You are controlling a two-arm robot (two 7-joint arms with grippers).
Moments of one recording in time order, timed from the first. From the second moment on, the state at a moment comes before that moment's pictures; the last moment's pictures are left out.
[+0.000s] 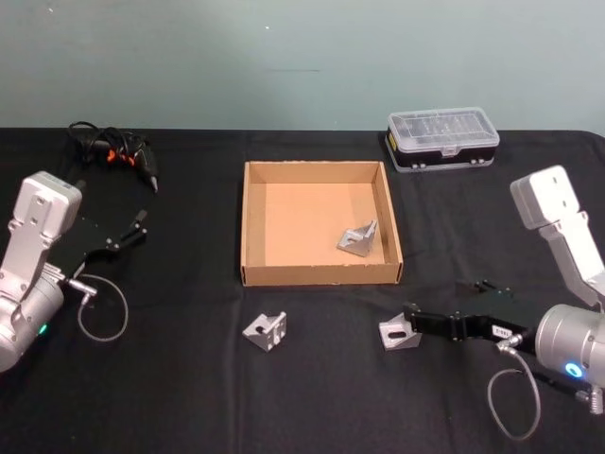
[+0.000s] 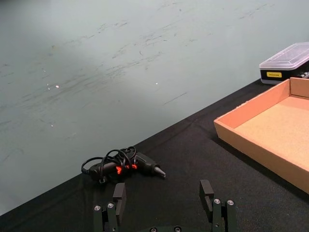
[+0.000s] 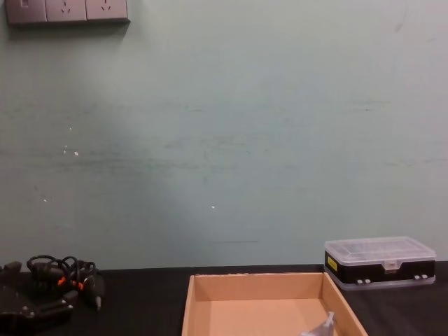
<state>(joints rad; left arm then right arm) -0.20 0.60 0.45 -1.41 -0.25 -0.12 0.03 -0.03 0.55 -0.19 -1.94 0.49 0.74 0.23</state>
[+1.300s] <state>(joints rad) -0.20 0.60 0.45 -1.41 -0.25 -0.12 0.03 0.02 0.45 -0.25 -1.82 0.42 0.74 0.19</state>
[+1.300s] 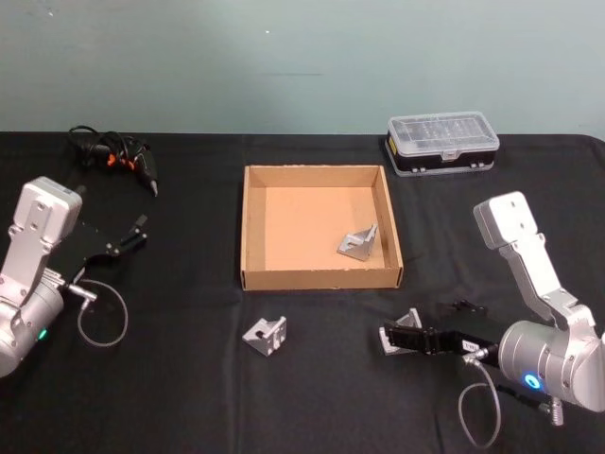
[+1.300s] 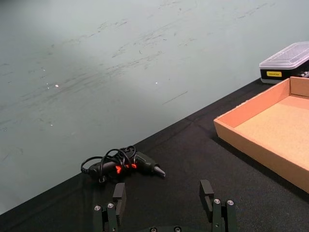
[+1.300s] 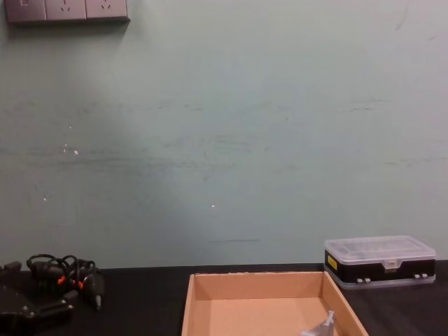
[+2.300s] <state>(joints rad) -0.20 0.60 0.45 -1.41 -0.25 -0.12 0.03 0.01 0.45 -0.26 -1.81 0.38 0.71 0.24</state>
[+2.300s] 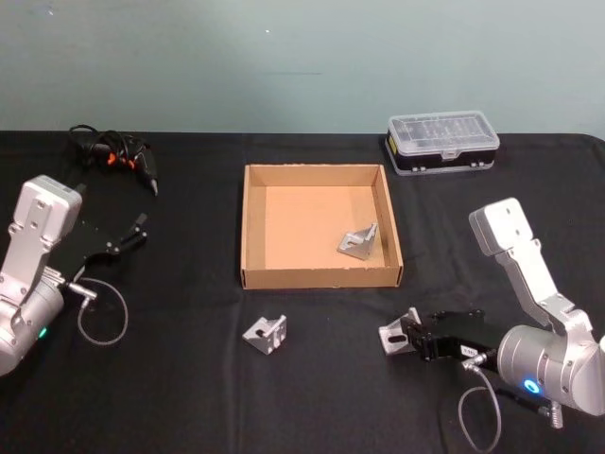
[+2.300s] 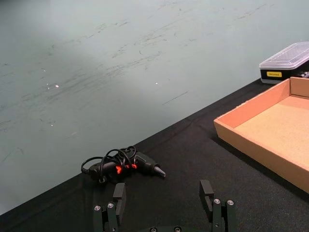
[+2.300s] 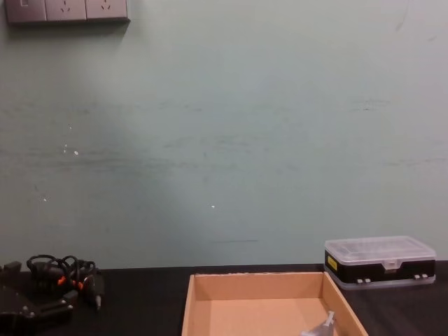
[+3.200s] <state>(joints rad) -0.20 0.60 0.45 -1.41 -0.25 -0.12 0.03 0.02 0.48 -0.26 -1.91 0.30 0.63 0.25</state>
